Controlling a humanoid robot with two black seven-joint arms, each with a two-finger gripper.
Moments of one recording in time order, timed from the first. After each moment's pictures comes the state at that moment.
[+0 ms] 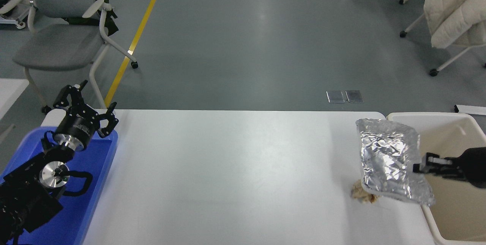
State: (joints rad) left arm -0.67 0.38 -0.64 -0.25 -0.12 -0.66 -0.44; right arm 0.94 -1.42 0.28 1.61 -0.90 0.59 -0.12
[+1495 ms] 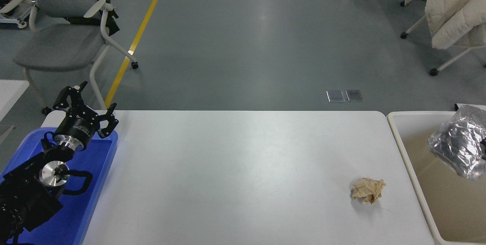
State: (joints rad) left arm -0.67 0.38 -0.64 -0.25 -0.12 -0.66 -0.44; right arm 0.73 -0.65 0.19 0.34 -0.73 0.10 -0.12
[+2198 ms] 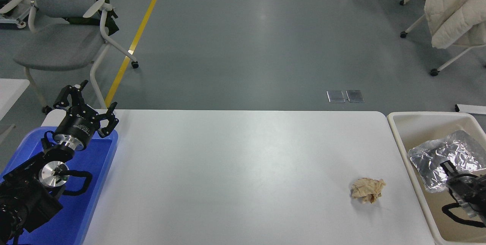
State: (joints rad) left arm -0.67 0.38 -0.64 -0.25 -0.12 -0.66 -0.44; right arm 0.67 -0.34 0.18 0.12 -0.56 -0.17 -0.12
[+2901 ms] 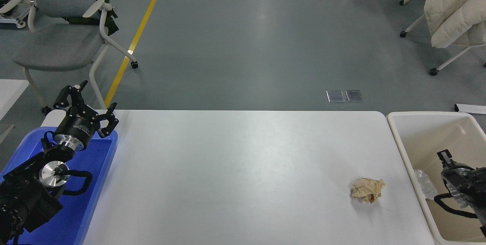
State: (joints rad) left arm -0.67 0.38 -0.64 -0.25 -0.12 -0.66 -0.44; right arm 0.73 -0.49 0.28 0.42 -0.53 -0.19 -0.12
